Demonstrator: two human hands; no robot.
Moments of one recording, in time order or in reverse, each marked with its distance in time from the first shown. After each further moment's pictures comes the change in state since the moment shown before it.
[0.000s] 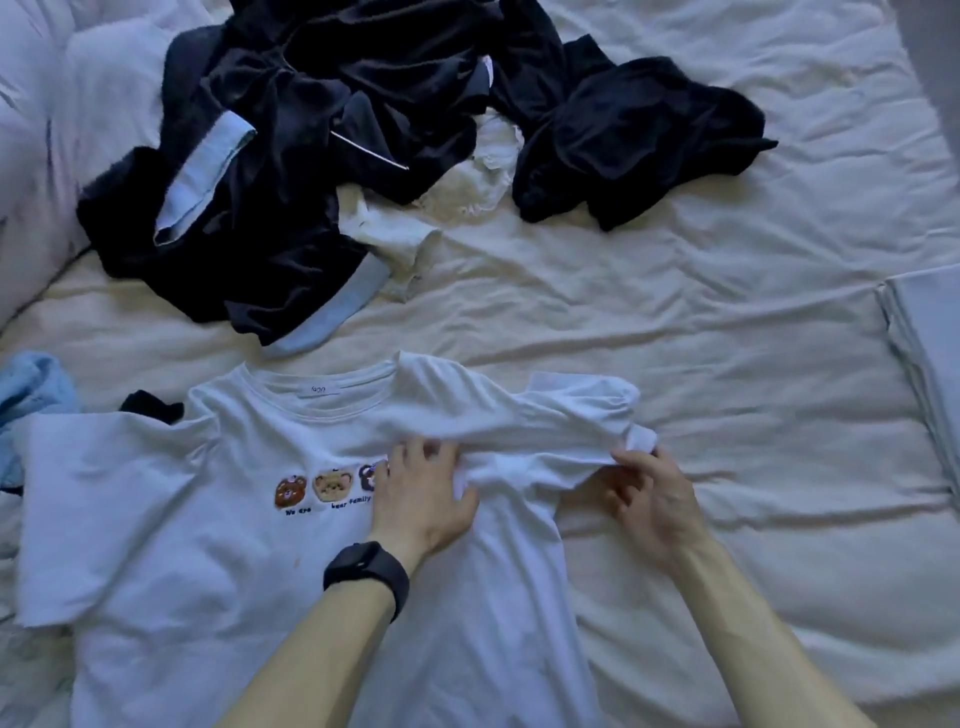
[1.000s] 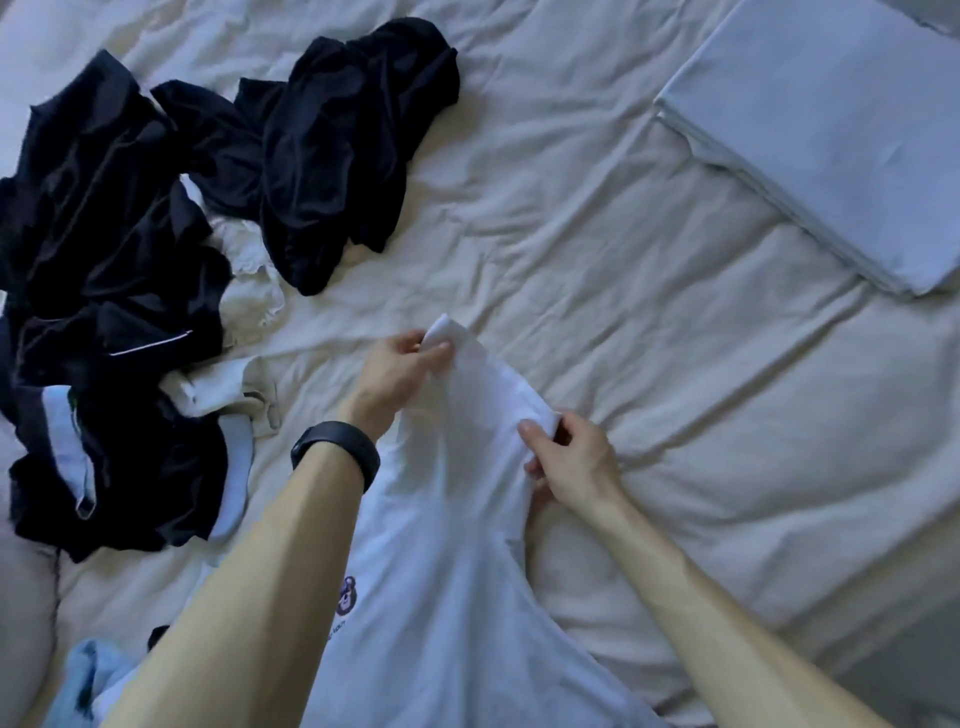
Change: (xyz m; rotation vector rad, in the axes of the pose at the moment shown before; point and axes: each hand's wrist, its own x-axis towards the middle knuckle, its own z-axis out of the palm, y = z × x) left_hand 0.149 0.197 -0.101 -0.664 -0.294 -0.037; right_hand 0.019 -0.015 -0.040 -0.307 0.218 -0.071
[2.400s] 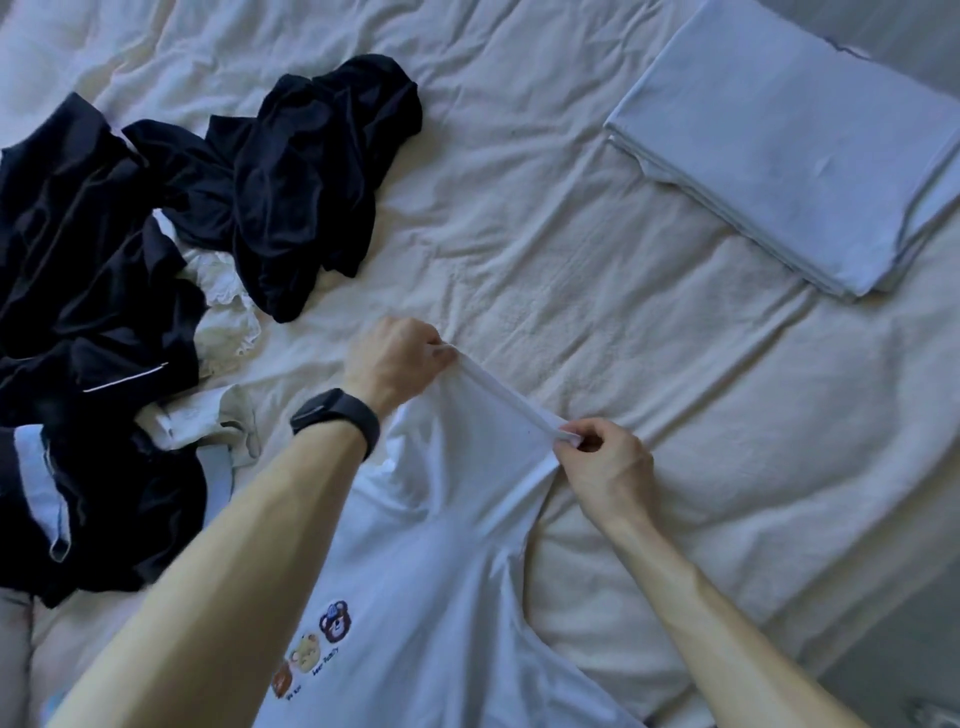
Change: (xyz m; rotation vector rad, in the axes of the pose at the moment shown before) left_hand 0.021 0.040 0.019 1.076 0.066 0.339; right_hand -0.004 0.008 -0.039 -0.112 0.291 -0.037
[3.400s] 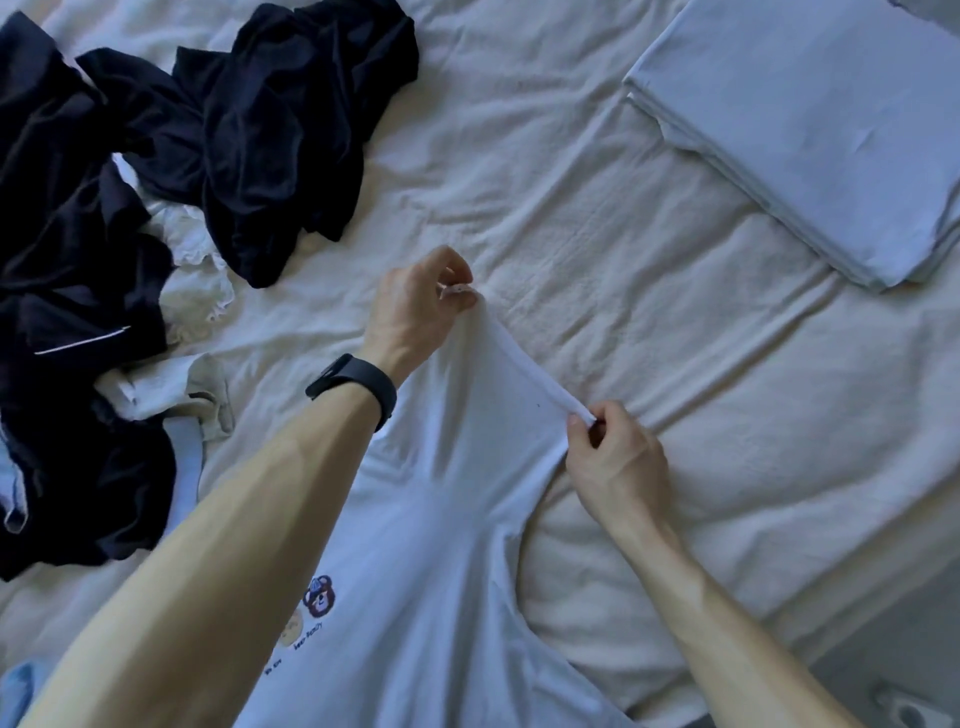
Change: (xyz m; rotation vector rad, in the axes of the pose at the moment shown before) left_hand 0.030 0.015 0.029 -0.439 0.246 0.099; right_hand 0.002 0.005 -0.005 -0.220 0.061 -0.096
